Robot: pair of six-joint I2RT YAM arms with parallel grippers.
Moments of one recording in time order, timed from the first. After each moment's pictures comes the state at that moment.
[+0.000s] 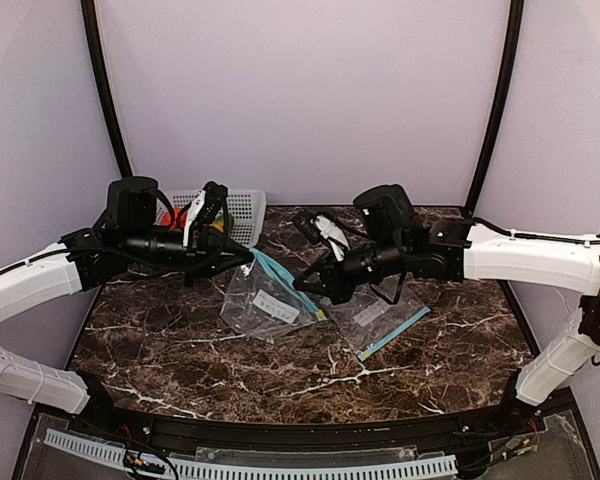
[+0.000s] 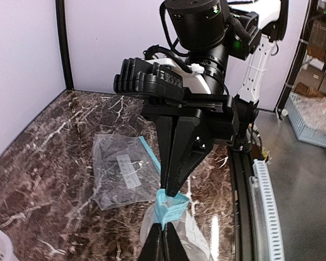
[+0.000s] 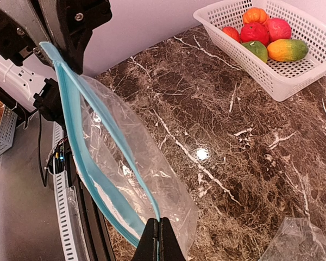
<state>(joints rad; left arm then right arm) -0.66 1.14 0.95 -0.15 0.72 0.15 0.98 1.52 1.22 -0.28 -0.39 0.13</state>
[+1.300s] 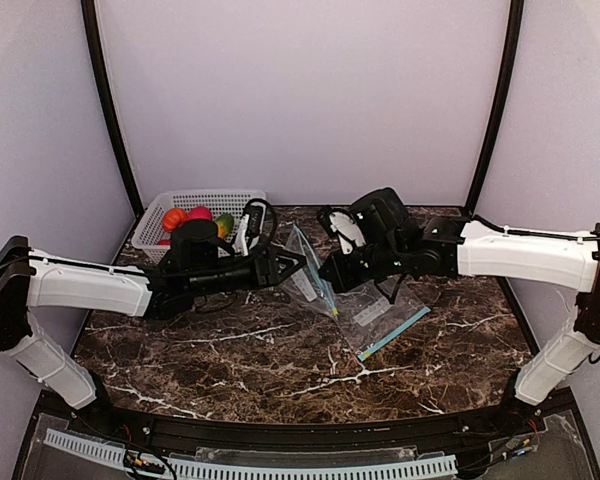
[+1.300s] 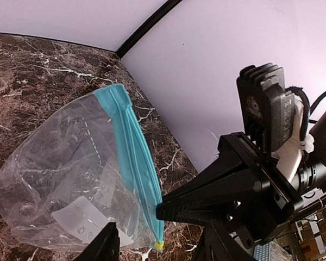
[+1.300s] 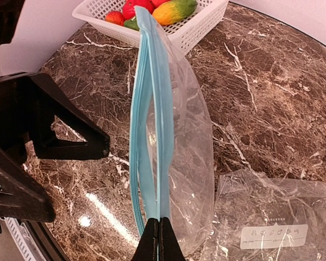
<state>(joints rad) -0.84 1.49 0.81 0.49 0.27 -0.77 0.96 1.55 1.24 -0.40 0.01 0.32</state>
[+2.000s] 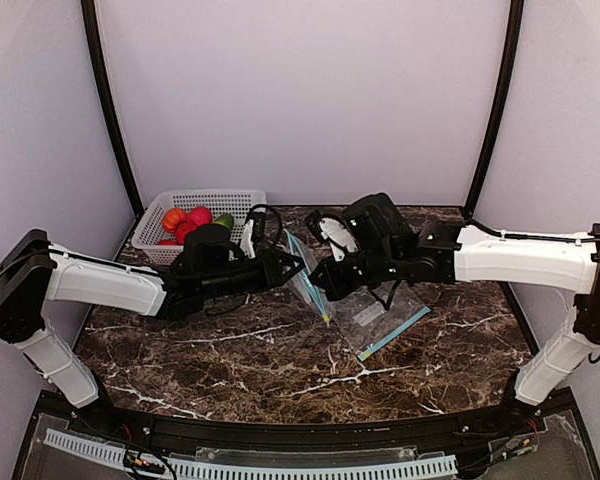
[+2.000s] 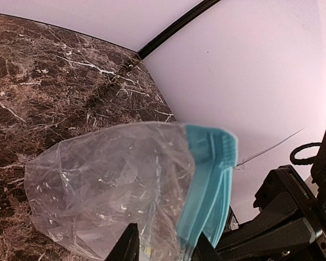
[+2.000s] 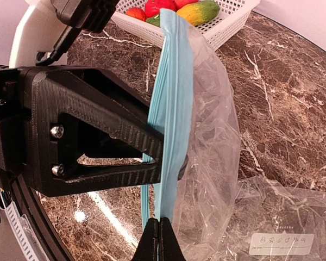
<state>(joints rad) -0.85 1.59 0.83 0.53 0.20 -0.84 1.01 1.56 1.24 -0.37 0.00 0.28</state>
